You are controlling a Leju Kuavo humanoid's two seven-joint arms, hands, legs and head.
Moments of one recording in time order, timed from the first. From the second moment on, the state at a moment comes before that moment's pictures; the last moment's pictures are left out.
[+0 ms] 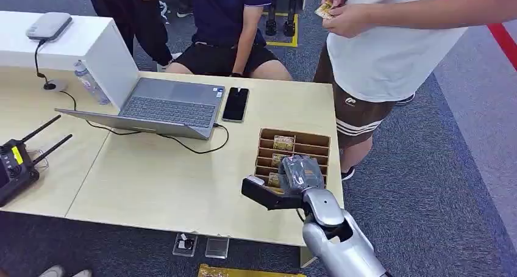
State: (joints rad) left arm -0.08 -0.17 1.32 -0.22 -1.08 0.27 0.05; right arm -0.41 0.07 0.65 -1.13 1.02 0.09 0.34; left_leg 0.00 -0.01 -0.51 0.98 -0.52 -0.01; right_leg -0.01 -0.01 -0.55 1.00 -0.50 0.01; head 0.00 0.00
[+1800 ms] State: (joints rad) left arm -0.08 -0.17 1.32 -0.22 -1.08 0.29 0.05; right arm -0.43 0.08 0.65 -1.09 1.02 0.10 0.33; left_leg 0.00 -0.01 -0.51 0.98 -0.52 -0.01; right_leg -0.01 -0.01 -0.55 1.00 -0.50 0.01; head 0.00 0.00
